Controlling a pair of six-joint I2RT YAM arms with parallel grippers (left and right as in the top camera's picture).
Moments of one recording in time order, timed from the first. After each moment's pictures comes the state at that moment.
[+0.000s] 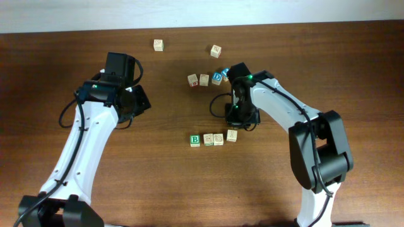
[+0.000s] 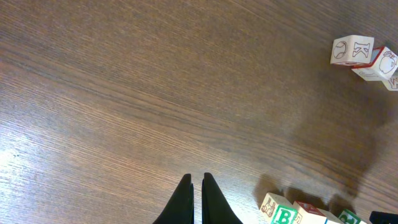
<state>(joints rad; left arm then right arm) -0.15 1.60 1.39 -1.00 -0.06 -0.55 0.37 2.06 1.48 -1.00 -0.18 0.37</state>
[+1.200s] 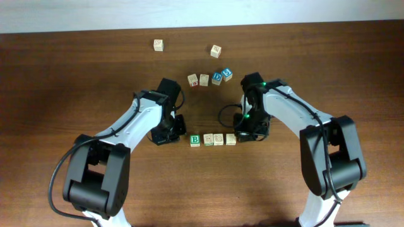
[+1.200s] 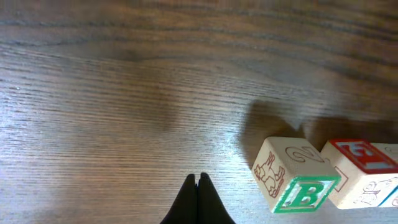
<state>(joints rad) -0.35 1.90 1.25 -0.91 0.18 -0.55 0.30 1.98 1.30 -0.98 -0.35 0.34</state>
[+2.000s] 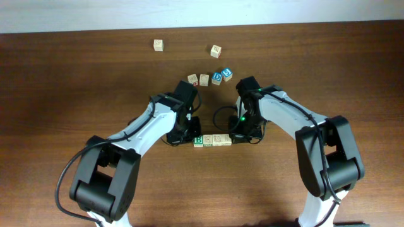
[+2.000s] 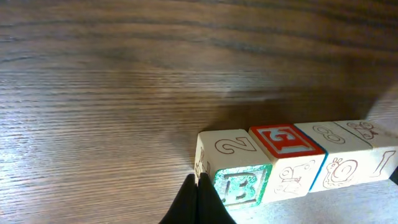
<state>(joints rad) -0.47 1.90 1.25 -0.81 0.22 -0.55 0.33 1.98 1.26 -0.88 -0.40 0.39</state>
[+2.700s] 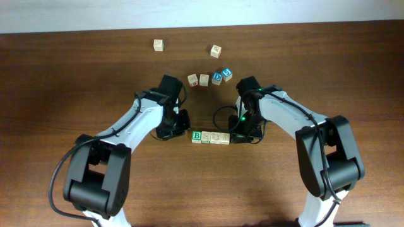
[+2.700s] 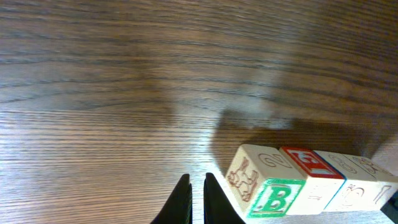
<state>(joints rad) -0.36 1.90 1.25 -0.79 0.23 -0.54 0.32 1.98 1.26 -0.88 -0.40 0.38</state>
